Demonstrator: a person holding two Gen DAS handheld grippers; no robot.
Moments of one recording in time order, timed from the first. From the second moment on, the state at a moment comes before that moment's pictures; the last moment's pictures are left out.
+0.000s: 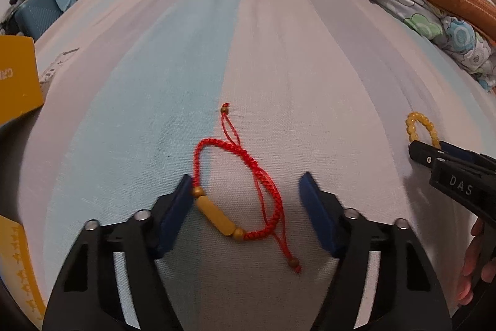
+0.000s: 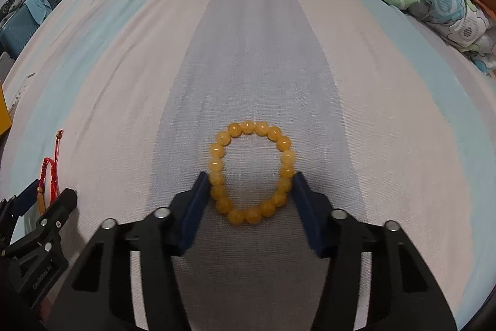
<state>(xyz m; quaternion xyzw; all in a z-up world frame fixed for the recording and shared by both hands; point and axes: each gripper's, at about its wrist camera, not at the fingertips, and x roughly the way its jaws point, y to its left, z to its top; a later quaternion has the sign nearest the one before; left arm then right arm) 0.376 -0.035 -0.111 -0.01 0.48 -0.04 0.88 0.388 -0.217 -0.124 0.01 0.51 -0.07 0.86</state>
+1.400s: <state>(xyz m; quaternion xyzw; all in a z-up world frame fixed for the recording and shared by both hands) 0.332 -0.023 -0.054 -0.02 0.47 -0.07 0.88 0.335 -0.234 -0.070 0.05 0.48 -0.06 0.88</state>
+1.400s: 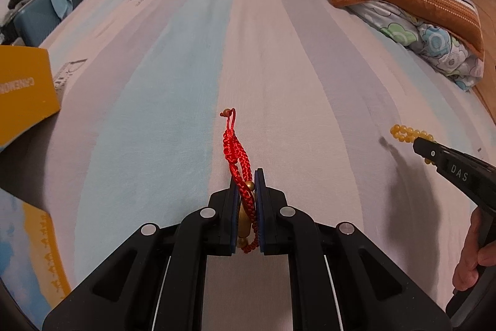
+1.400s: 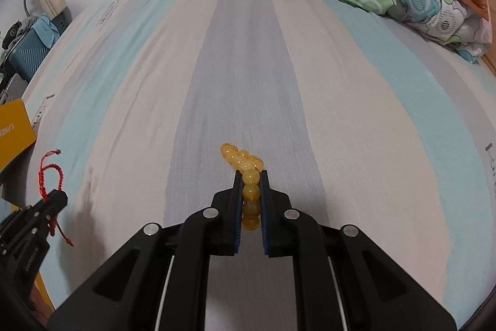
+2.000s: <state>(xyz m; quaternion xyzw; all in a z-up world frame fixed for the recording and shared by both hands) 0.280 -0.017 -0.038 0.01 0.47 -0.05 0.88 0.262 -0.206 -0.044 0.04 0.46 -0.04 0.88</state>
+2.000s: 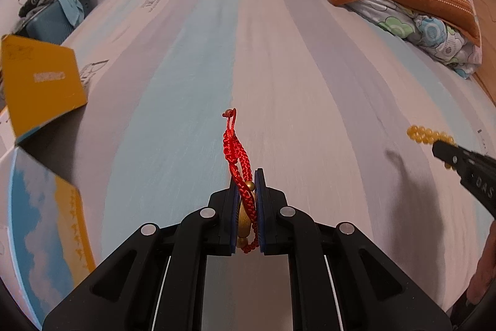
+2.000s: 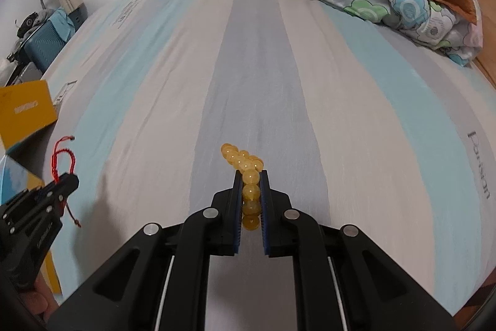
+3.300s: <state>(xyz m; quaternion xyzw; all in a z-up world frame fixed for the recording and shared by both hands) 0.102 0.098 0.058 -0.07 0.44 -0.03 0.90 0.123 -0.080 0.026 0.02 0.45 0.02 0.89</state>
